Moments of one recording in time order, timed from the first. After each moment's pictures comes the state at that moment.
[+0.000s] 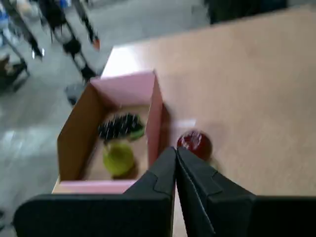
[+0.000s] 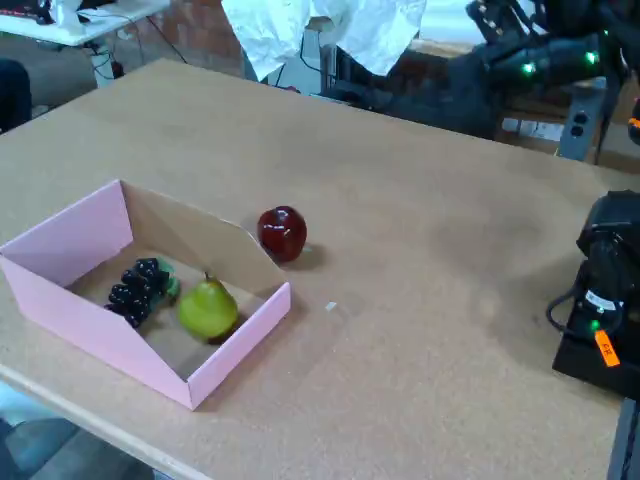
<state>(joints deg) 0.4 36.4 39.9 -29.1 -9.7 10.4</state>
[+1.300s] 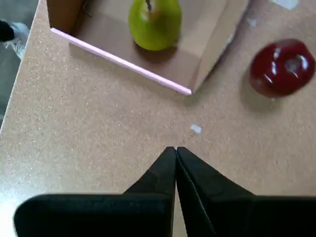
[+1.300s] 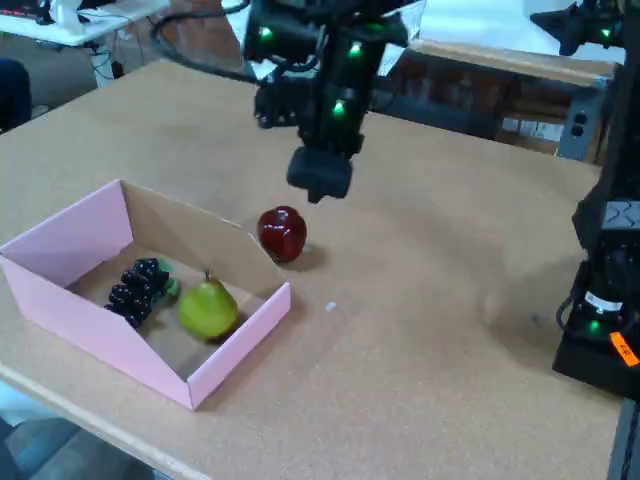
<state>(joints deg) 24.7 96.4 84.9 -62.5 0.3 0.6</state>
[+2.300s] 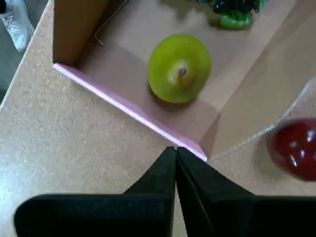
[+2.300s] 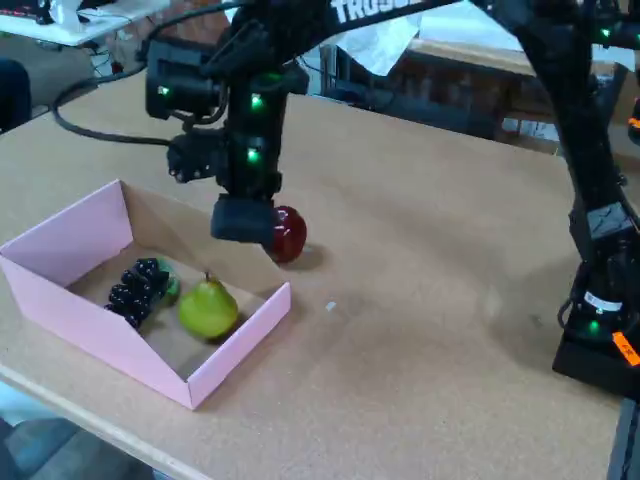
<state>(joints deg) 27.9 117.2 103.9 -63.3 1.4 -4.8</state>
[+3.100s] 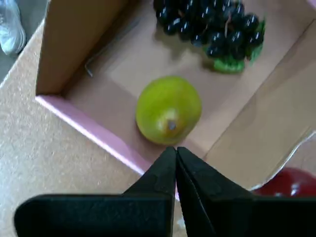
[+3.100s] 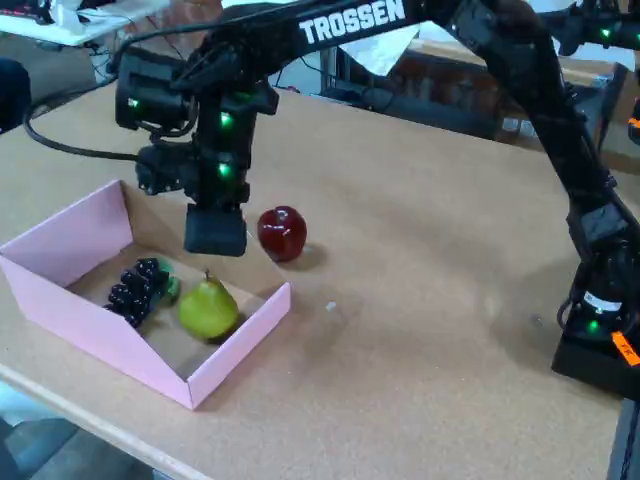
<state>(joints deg) 28.0 122.3 108.6 -58.3 3.1 -10.8</state>
